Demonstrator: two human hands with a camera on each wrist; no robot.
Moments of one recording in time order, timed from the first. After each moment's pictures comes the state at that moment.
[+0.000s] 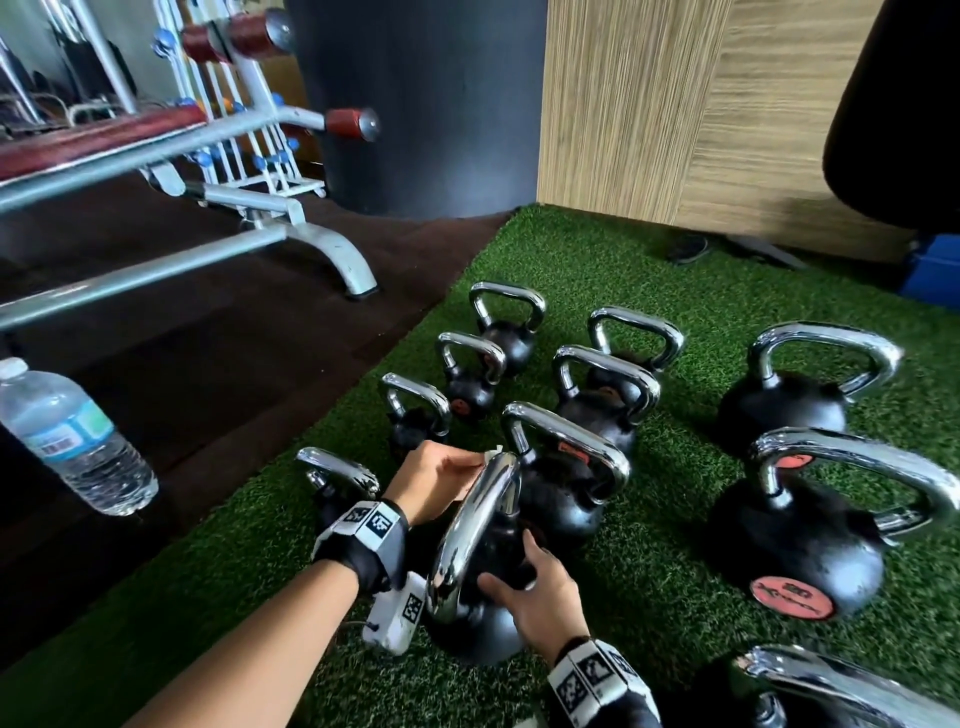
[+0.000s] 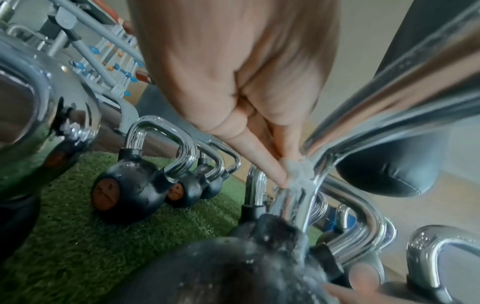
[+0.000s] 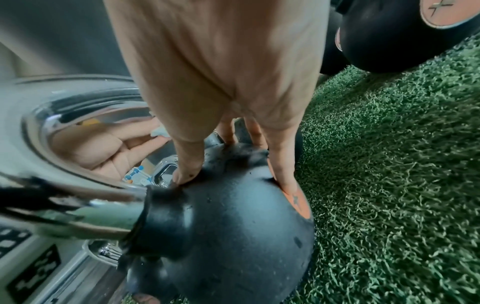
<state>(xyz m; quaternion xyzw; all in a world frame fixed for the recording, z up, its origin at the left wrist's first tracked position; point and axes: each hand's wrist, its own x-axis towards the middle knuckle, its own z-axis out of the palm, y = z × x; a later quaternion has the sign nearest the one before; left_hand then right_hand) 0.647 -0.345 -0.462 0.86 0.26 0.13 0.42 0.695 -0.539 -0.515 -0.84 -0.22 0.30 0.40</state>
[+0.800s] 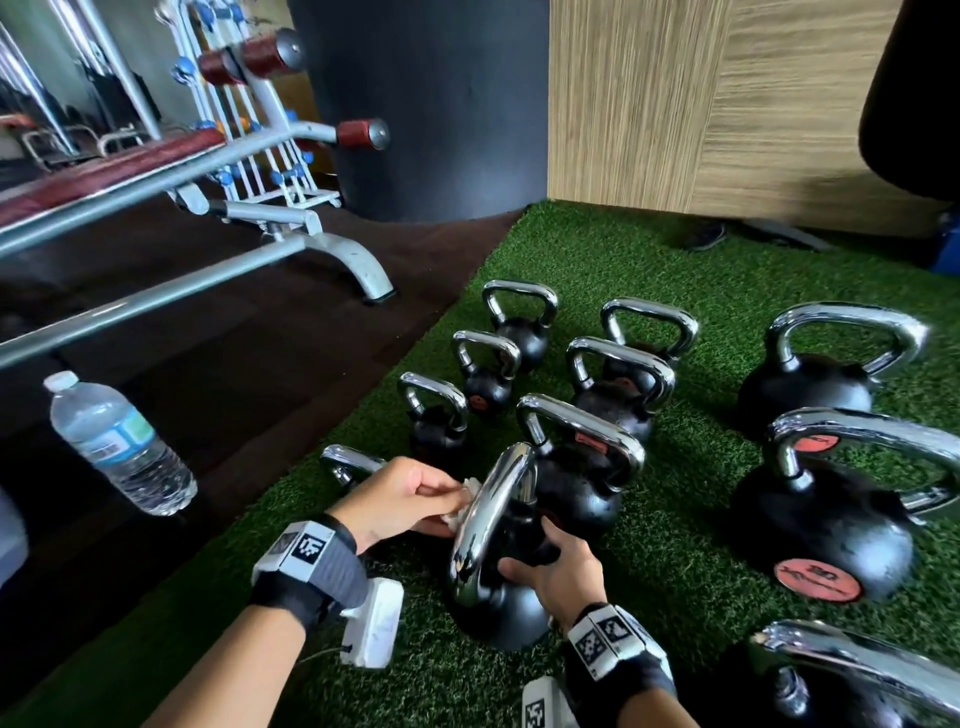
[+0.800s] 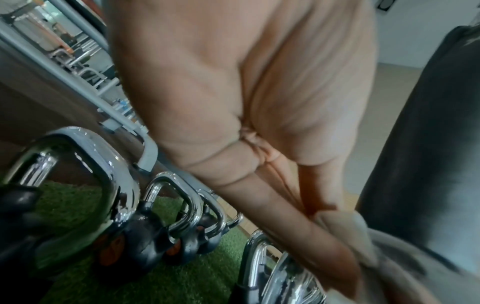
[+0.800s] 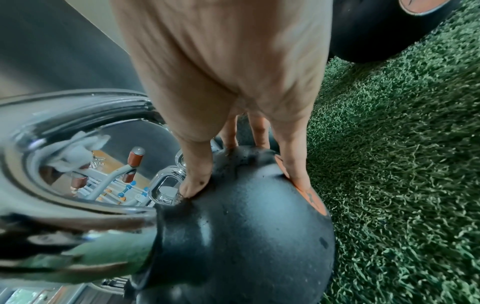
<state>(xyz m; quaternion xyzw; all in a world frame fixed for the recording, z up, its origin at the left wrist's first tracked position) 0.578 -0.354 -0.425 0.73 0.25 0.03 0.64 0.700 -0.537 -0.513 -0.83 -0.16 0.32 0.43</state>
